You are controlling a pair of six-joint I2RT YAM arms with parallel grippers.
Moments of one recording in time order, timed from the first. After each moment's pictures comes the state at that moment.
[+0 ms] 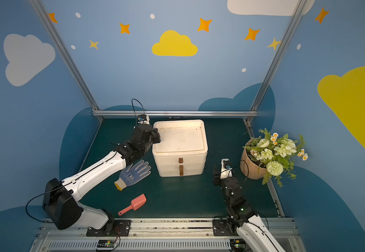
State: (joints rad) left arm -0.62 1.46 1.21 -0.23 -0.43 -0.54; right arm 0.51 0.40 0.20 -0.06 0.40 0.11
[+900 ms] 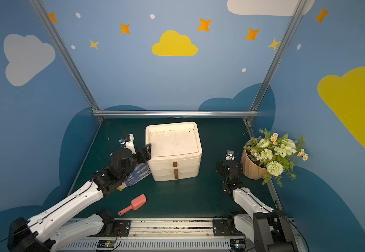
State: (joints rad) left arm -0.64 0.93 0.71 -0.11 -0.39 -0.52; right arm 0.16 1.14 0.31 0.31 0.31 0.02
